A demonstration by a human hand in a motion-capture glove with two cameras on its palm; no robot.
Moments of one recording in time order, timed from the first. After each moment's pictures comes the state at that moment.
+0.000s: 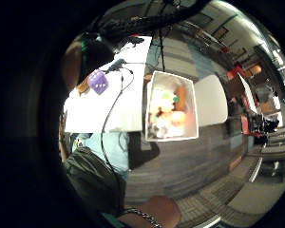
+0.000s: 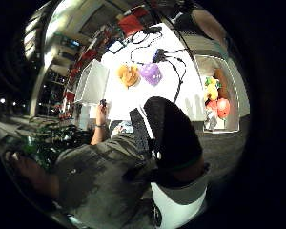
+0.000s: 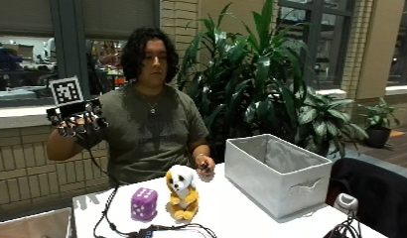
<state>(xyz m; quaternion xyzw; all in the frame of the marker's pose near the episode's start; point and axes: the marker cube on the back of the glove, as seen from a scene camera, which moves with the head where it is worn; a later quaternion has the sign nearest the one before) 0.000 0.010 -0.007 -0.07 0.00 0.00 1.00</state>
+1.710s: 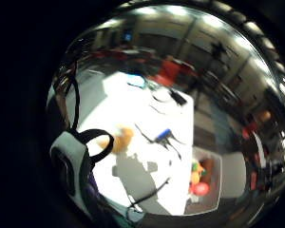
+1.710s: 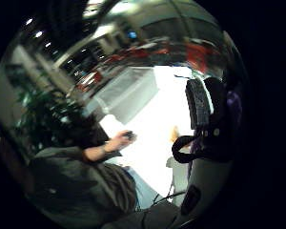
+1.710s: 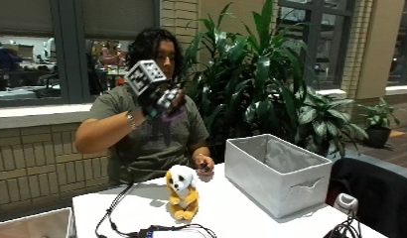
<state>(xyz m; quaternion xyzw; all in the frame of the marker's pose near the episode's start) -0.258 -0.148 0.015 0.16 -0.10 -0.35 0.92</state>
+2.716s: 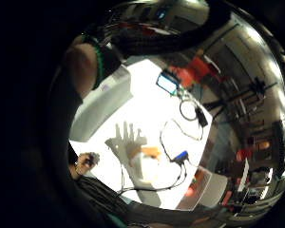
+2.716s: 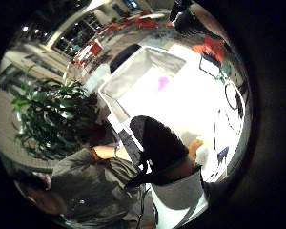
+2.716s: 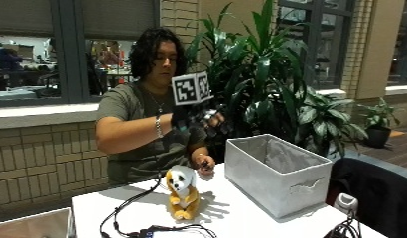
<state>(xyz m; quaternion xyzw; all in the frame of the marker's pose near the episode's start) -0.332 -0.238 0.088 -0.07 0.00 -0.32 0.95</state>
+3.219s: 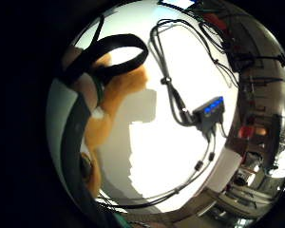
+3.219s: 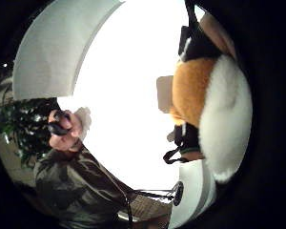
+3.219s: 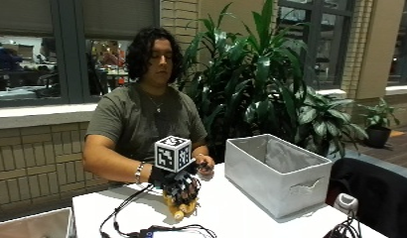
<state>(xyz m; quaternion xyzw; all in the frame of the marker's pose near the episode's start) -0.226 -0.152 0.270 -0.19 0.03 -0.26 0.95</state>
